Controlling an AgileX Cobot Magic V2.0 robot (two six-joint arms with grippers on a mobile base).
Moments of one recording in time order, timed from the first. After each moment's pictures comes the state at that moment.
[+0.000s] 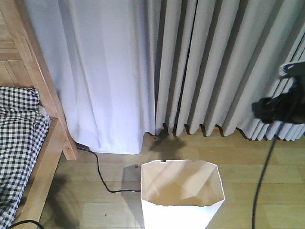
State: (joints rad) left arm -0.02 -0.02 0.03 0.09 0.20 -0.13; right arm -0.12 1.33 -0.73 0.86 0.26 -1.01
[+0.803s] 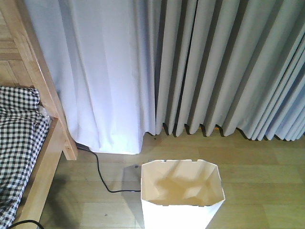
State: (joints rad) left arm -0.02 -0.02 0.03 0.09 0.20 -0.13; right arm -0.12 0.15 -0.22 0.90 0.13 -0.84
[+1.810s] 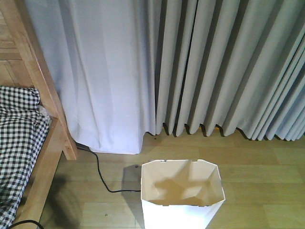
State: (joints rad) left arm -0.02 -0.02 0.03 0.09 0.20 -0.13; right arm -0.12 0.15 -0.22 0.87 0.19 -0.85
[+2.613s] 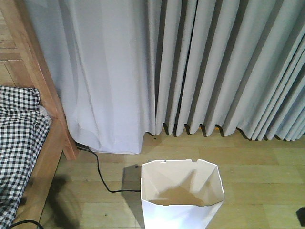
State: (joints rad) left arm -0.02 -0.02 0.03 0.09 0.20 -0.13; right arm -0.02 -0.01 0.02 -0.08 0.12 0.08
